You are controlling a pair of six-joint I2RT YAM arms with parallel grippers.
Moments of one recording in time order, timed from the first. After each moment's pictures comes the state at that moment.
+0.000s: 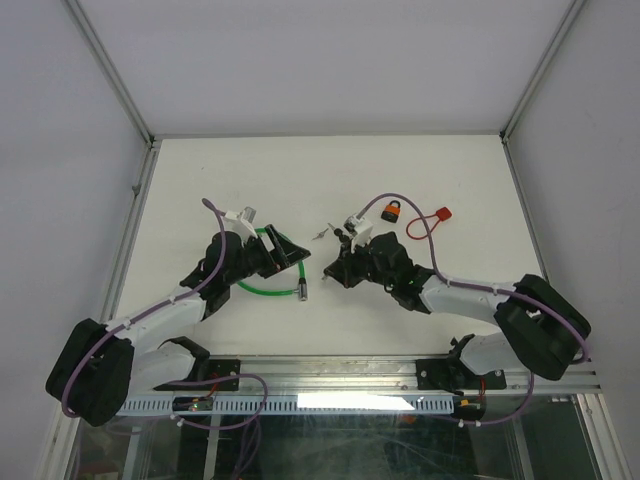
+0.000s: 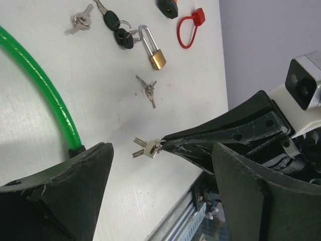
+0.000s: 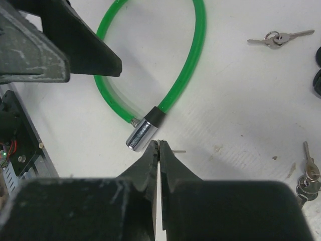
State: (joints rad) left arm -0.52 1.11 0.39 0.39 0.33 -0.99; right arm 0.82 1.33 0.51 0.42 -0.20 0.41
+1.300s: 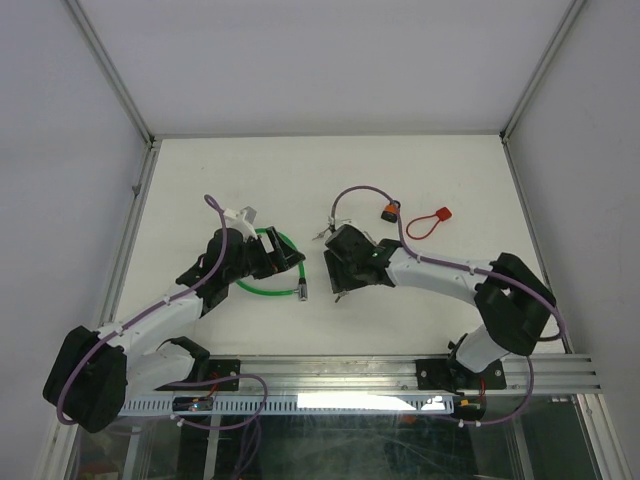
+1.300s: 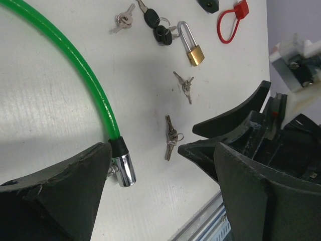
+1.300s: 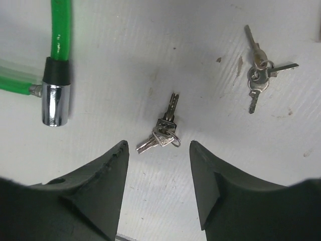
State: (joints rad) left arm -0.52 1.06 0.45 0.14 0.23 -0.83; right arm 0.93 1.52 0.92 -0.45 0.15 0.55
